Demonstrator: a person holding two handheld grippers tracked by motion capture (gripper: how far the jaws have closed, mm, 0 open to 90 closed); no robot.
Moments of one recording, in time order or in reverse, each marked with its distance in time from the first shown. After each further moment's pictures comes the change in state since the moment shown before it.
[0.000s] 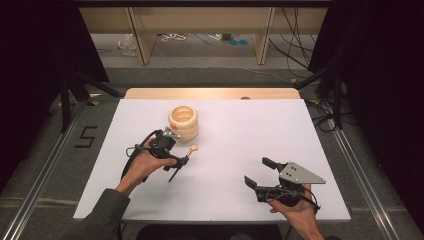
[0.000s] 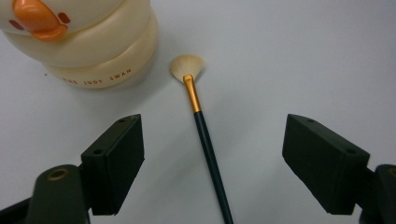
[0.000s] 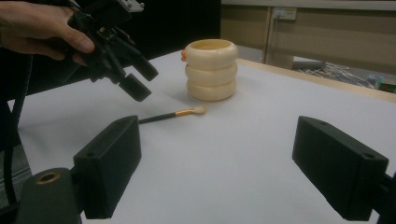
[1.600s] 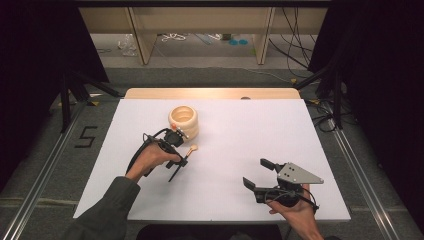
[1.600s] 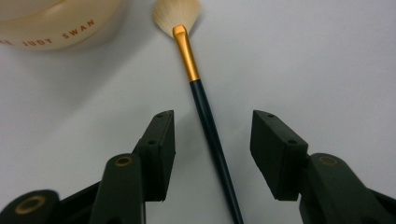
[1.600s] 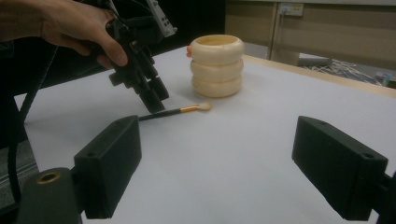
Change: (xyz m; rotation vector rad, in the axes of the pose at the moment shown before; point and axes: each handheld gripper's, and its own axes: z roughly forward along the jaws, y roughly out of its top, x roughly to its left) left arm 0.008 0.018 0.032 0.308 -0.076 0.020; right arm 0.001 -0.001 0.003 0.008 0.017 -0.007
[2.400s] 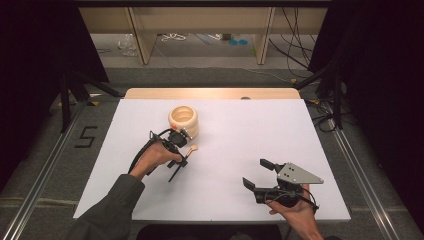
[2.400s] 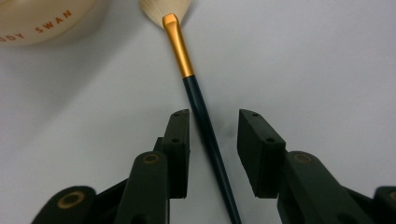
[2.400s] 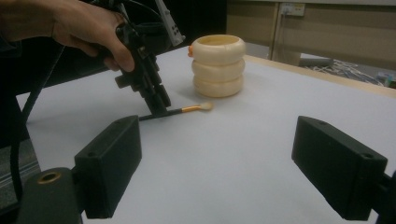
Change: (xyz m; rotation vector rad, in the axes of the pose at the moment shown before) left arm -0.002 0.007 0.011 0.055 -0.007 -0.016; right arm 0.000 0.000 0.001 -0.010 0.003 -0.015
